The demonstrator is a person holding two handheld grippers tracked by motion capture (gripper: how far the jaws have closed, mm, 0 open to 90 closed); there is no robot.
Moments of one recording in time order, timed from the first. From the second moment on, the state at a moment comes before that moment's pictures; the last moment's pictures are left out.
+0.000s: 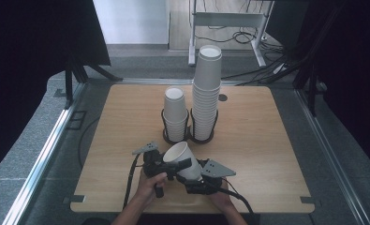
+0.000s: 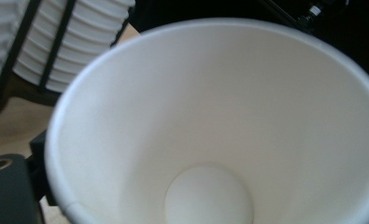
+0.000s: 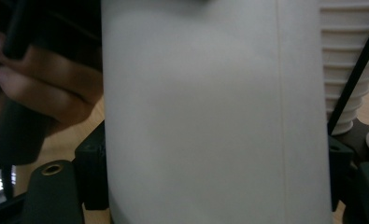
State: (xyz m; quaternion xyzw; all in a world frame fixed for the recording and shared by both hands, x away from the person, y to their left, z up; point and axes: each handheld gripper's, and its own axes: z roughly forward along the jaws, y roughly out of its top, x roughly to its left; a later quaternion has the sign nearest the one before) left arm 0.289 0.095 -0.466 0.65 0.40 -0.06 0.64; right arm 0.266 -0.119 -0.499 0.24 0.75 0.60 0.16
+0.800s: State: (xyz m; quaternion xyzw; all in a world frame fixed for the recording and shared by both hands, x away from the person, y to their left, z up) left arm 0.280 0.096 -0.456 0.67 0.38 0.01 0.64; right arm 0.271 -0.117 -0.508 0.25 0.78 0.55 0.15
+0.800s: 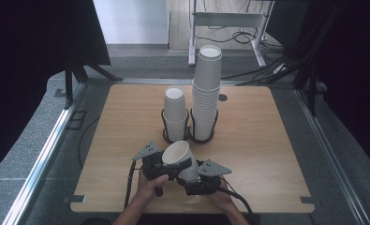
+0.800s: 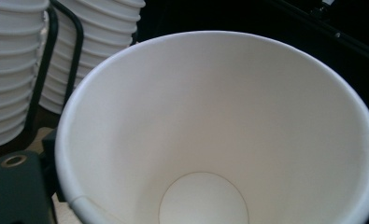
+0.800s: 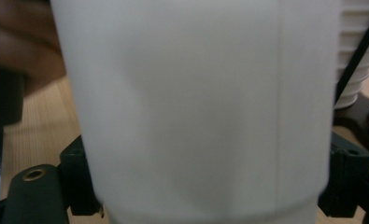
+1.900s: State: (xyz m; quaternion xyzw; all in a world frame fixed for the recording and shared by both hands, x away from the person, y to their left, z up) left arm 0.282 0.133 -0.441 0.66 0.40 0.10 0.62; right arm 0.273 -0.120 -0.510 0.27 0.79 0.53 0.17
